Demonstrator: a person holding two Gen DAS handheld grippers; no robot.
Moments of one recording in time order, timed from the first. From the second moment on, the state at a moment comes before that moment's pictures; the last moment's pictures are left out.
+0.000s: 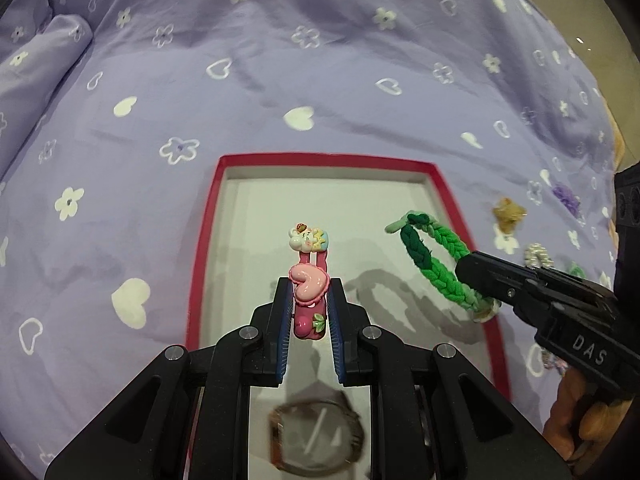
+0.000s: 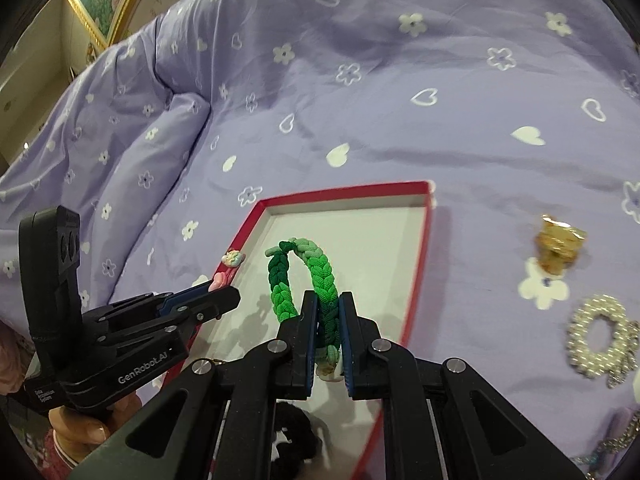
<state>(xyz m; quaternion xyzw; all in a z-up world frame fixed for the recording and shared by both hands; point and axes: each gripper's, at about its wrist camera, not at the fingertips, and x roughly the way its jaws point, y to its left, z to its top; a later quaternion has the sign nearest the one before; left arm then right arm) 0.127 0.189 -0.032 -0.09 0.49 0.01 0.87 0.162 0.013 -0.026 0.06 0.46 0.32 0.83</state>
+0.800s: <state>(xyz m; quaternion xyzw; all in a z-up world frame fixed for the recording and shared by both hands) 0.150 0.201 -0.066 -0.08 0.52 0.03 0.85 0.183 0.056 -0.059 -0.01 0.51 0.30 0.80</state>
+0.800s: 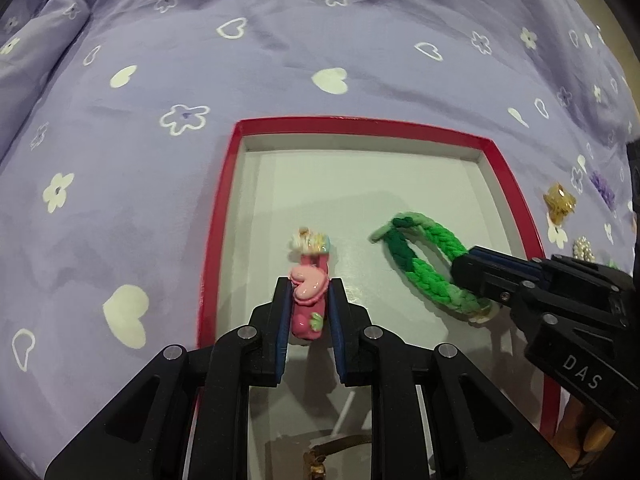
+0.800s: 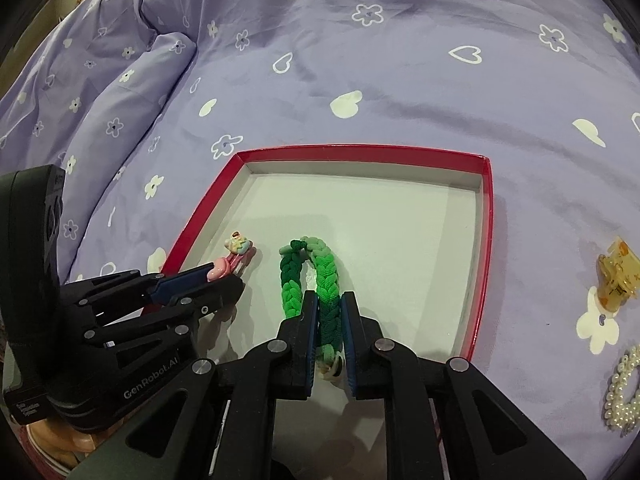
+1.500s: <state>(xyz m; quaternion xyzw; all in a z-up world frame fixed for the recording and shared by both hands) 0.125 0.166 -0.017 -0.06 0.48 0.01 0.87 0.156 -0.014 -0.010 0.09 0.46 0.31 0.83</state>
